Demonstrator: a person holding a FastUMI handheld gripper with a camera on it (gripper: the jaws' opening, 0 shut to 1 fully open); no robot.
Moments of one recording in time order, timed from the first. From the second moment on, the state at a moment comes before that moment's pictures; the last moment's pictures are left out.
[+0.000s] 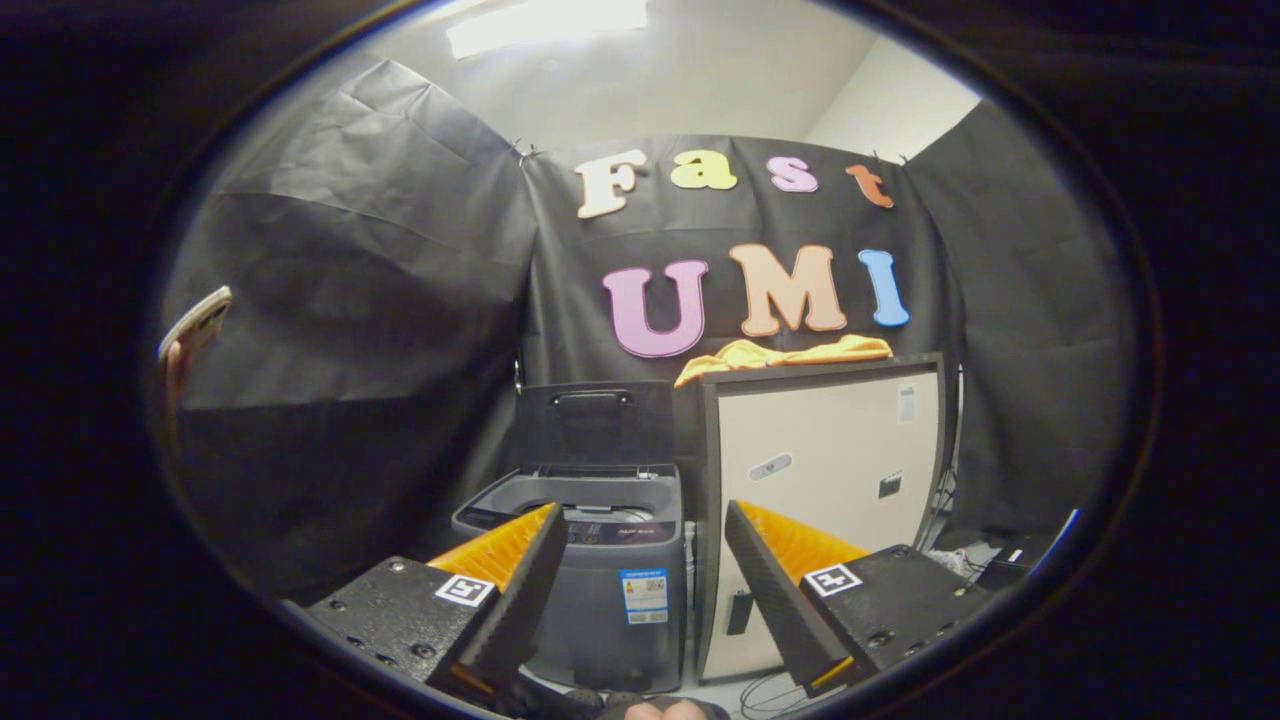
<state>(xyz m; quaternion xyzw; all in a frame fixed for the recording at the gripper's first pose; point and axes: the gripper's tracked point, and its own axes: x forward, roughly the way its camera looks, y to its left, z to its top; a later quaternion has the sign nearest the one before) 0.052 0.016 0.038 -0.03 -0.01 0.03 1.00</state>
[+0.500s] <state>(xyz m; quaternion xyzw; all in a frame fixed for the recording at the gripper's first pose) 0.084 0.004 0.058 -0.03 0.00 0.03 1.00</state>
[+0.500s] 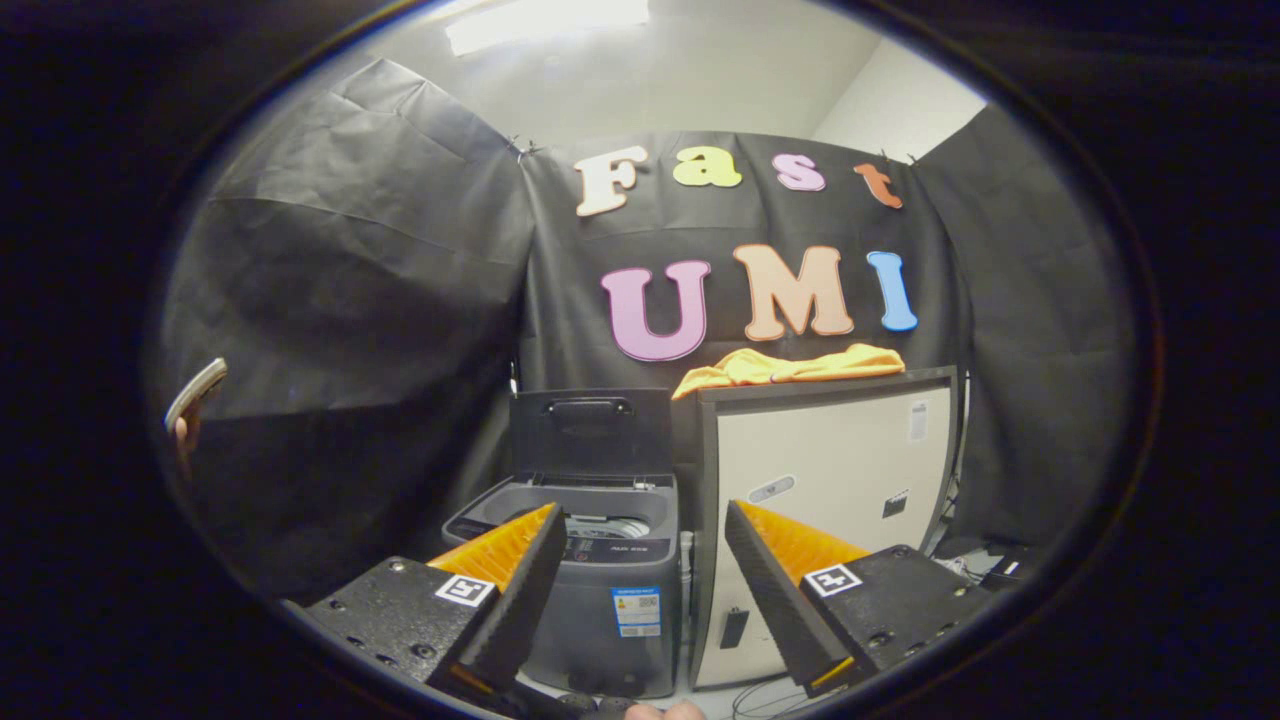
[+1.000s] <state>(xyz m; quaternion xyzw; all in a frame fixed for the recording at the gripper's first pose) 0.121 -0.020 0.090 -0.04 0.00 0.02 1.00</state>
